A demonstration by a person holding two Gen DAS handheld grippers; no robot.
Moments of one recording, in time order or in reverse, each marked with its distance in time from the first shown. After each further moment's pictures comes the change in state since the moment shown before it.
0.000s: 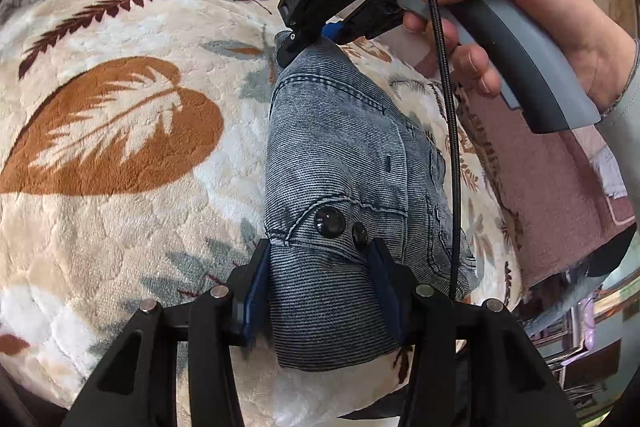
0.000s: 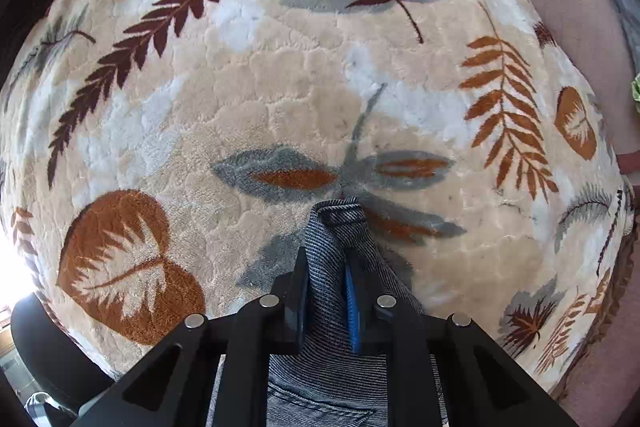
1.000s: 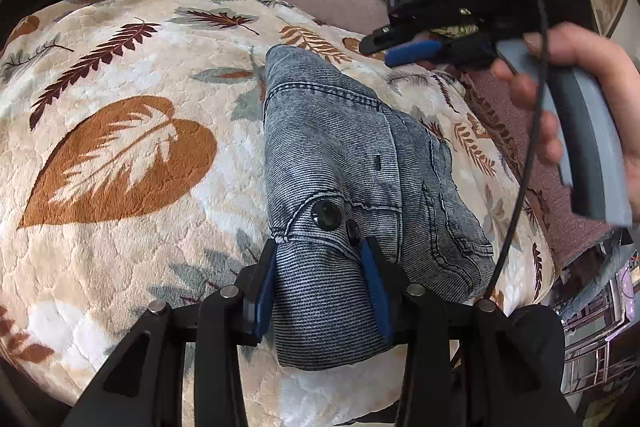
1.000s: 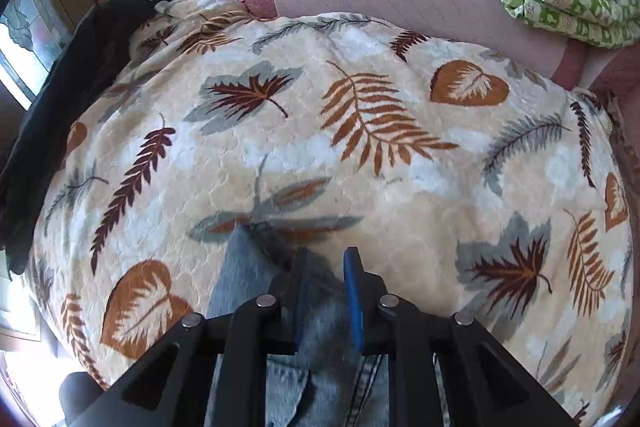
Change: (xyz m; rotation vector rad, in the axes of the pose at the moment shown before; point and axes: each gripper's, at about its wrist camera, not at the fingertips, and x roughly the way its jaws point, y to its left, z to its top) left arm -0.002 -0.025 -0.007 0.114 -0.042 0.094; right arm -0.066 -0.075 -0.089 0.386 -0.367 0.115
